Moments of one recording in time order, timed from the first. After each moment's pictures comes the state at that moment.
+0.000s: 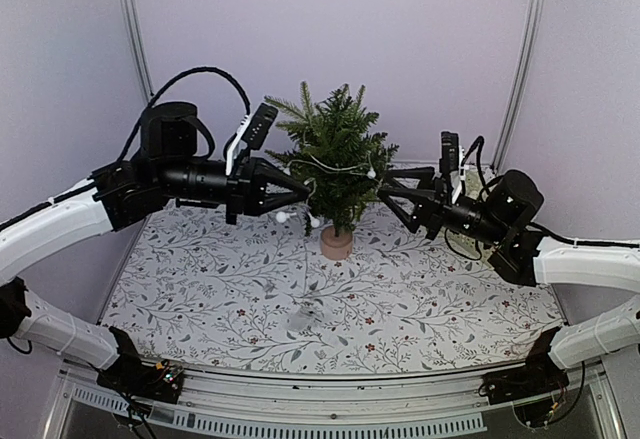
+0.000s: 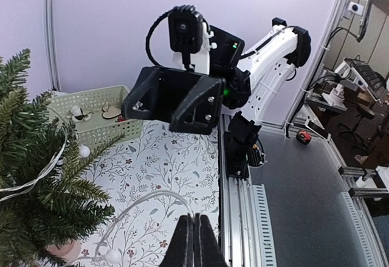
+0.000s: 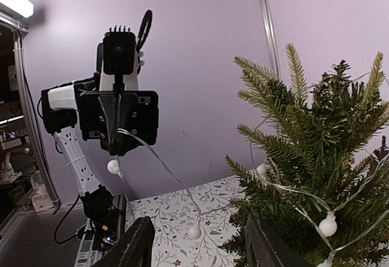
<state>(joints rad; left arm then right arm) -0.83 1.23 1.17 -0.15 0.70 -0.06 0.75 1.22 0.65 0.85 -0.48 0.28</state>
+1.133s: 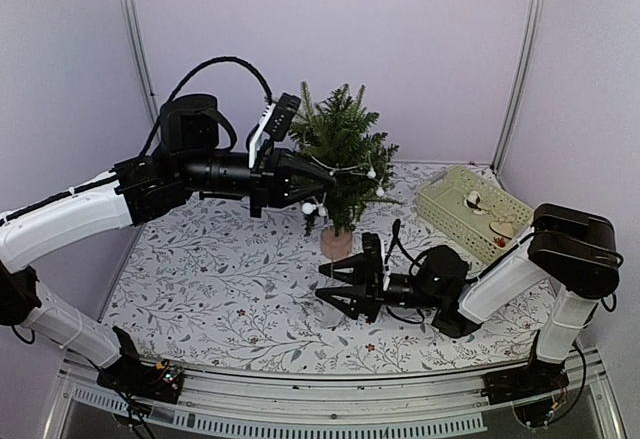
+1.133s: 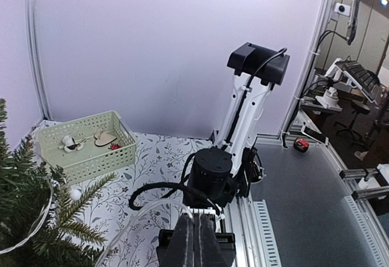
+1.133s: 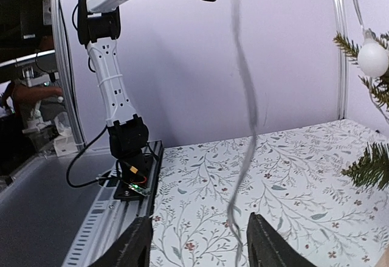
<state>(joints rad) -0.89 1.35 1.25 -0.02 0.70 -0.05 1.06 1.79 0.54 1.41 -0.42 0.19</state>
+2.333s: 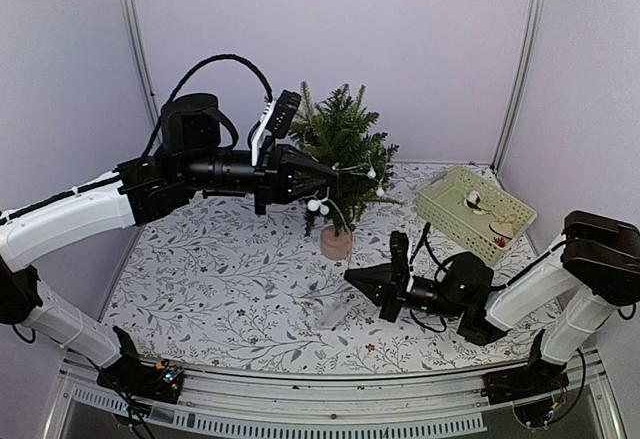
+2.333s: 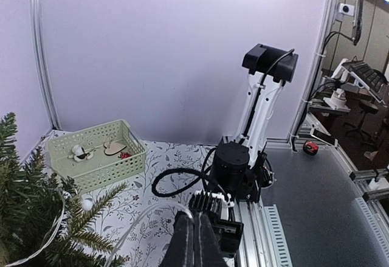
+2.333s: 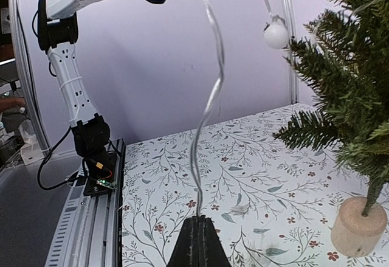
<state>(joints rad) -0.89 1.36 1.25 0.03 0.67 -0.03 1.06 1.66 0.39 1.38 -0.23 0.17</state>
